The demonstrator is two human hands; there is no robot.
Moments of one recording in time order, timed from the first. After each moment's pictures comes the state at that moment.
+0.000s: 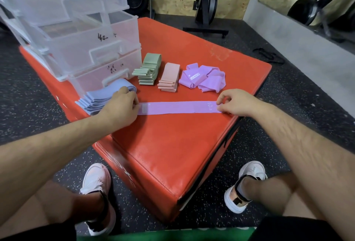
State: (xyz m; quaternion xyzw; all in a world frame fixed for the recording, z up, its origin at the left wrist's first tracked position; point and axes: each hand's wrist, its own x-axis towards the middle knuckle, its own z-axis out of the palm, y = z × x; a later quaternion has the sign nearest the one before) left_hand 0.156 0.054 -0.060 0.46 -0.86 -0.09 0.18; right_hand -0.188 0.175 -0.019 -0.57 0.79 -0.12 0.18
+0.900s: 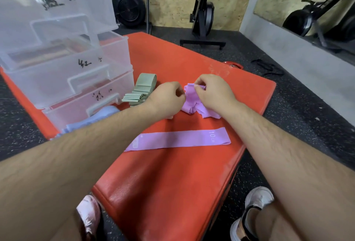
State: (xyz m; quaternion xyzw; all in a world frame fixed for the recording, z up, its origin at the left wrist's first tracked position) left_hand 0.004 0.012 0.004 0.43 -0.84 -0.23 0.22; right_hand -0.166 0.051 -0.001 -0.61 0.75 -0.26 0.00
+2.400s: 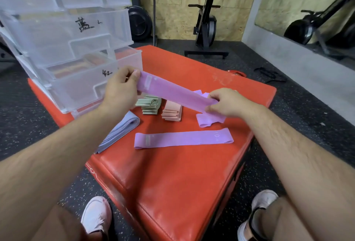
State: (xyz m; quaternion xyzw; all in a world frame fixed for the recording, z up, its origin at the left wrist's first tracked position) left_hand 0.111 0.012 0.040 0.44 -0.65 -0.35 0.51; right_hand -0.171 0.100 0.028 -0.63 0.76 -0.13 0.10
